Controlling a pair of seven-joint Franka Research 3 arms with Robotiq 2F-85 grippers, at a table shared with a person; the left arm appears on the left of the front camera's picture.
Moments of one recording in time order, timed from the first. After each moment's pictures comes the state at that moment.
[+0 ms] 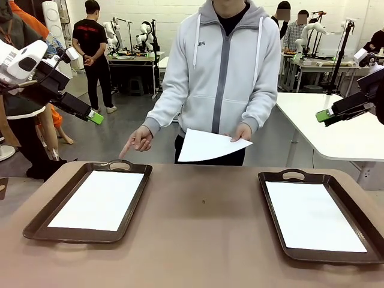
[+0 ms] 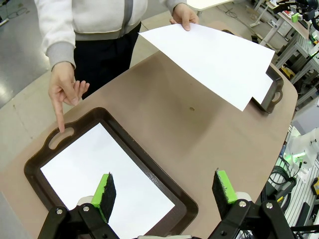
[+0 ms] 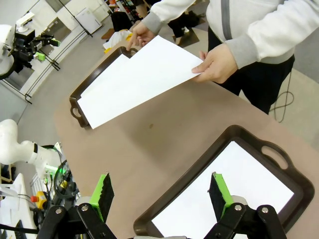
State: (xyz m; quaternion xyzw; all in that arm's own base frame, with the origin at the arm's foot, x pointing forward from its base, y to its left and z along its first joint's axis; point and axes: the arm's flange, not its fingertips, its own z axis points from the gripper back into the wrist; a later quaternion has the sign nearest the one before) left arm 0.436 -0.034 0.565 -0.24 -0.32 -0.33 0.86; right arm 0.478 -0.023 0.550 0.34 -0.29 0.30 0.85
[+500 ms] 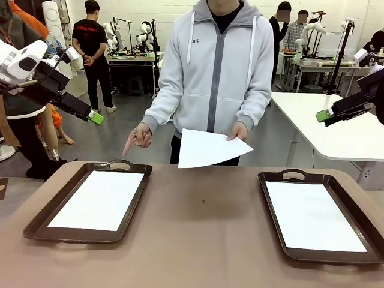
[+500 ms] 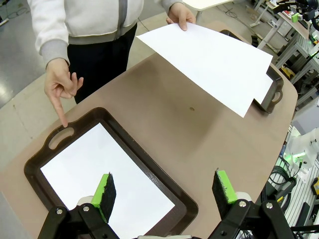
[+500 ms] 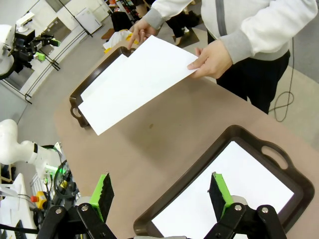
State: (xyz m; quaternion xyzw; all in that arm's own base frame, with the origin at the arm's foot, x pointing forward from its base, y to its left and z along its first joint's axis) left arm 0.436 -0.034 0.565 -0.24 -0.32 -0.33 0.86; right arm 0.478 -0.023 0.550 0.34 -0.29 0.30 0.85
